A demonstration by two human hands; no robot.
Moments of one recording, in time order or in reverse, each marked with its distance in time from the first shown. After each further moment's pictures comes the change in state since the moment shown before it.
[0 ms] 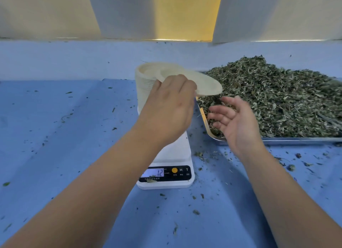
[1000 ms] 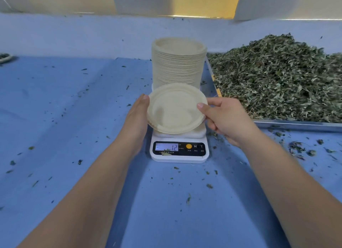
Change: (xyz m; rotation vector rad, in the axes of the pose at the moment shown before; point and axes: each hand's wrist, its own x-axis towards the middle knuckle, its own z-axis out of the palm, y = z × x) left_hand -0.109 -0.066 0.038 -1.142 -0.026 -1.156; right_hand -0.020 0.038 0.031 -0.632 -0.252 0.077
